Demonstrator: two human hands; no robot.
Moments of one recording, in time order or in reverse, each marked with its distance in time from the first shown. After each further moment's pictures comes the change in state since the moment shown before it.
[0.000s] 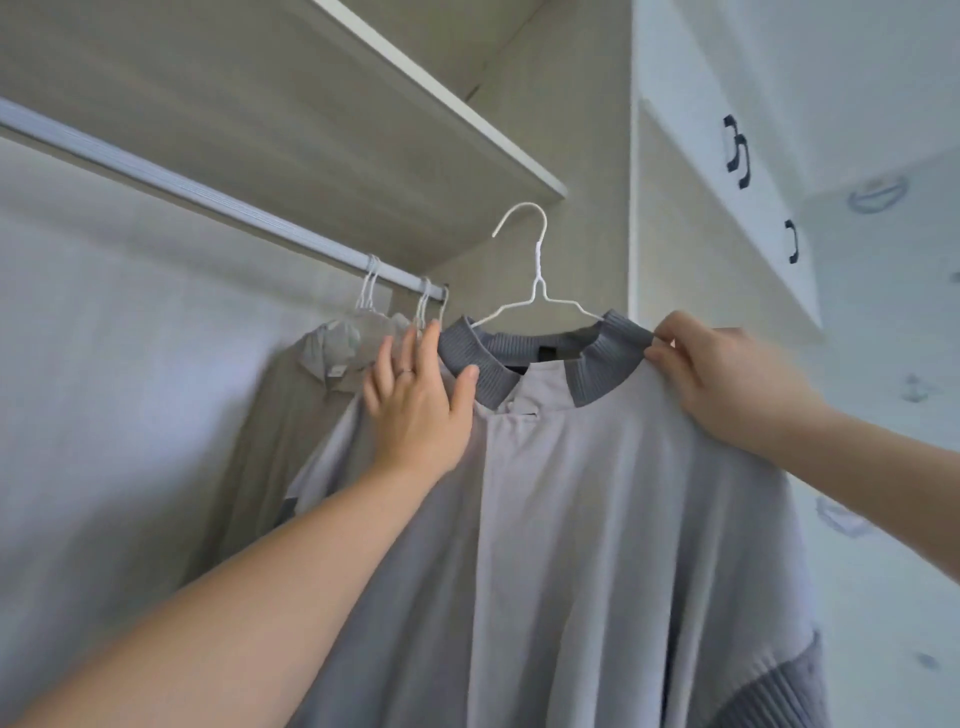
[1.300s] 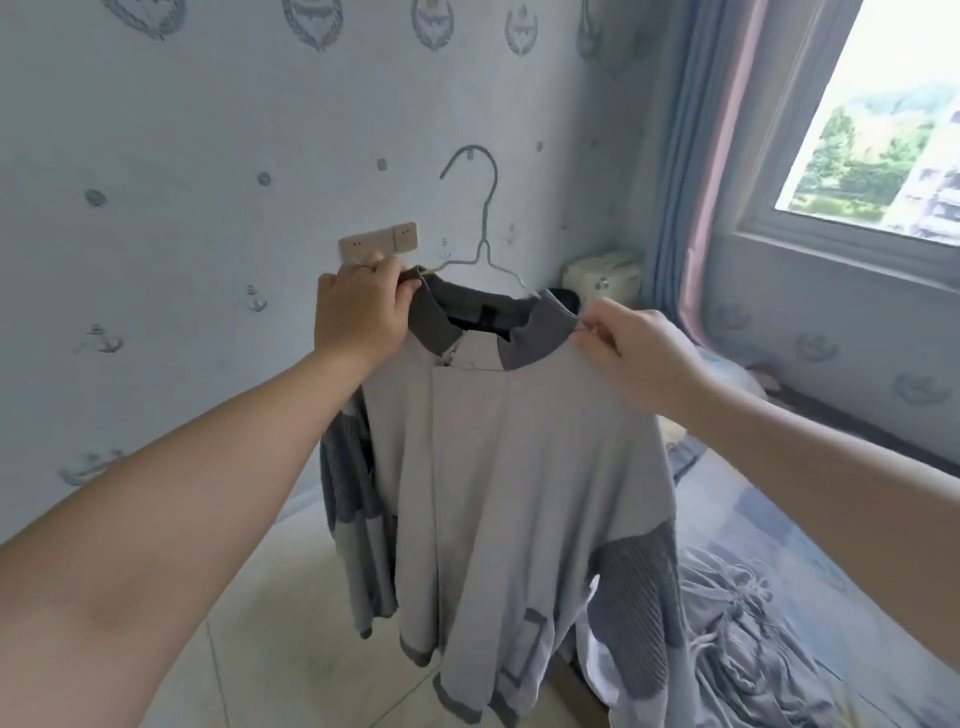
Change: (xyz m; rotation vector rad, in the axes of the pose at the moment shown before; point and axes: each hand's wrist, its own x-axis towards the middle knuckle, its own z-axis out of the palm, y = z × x) left_hand -0.588 0.752 0.271 -1.160 -0.909 0.671; right_hand -0.648 0.314 -0.422 -0.872 -0.555 1.262
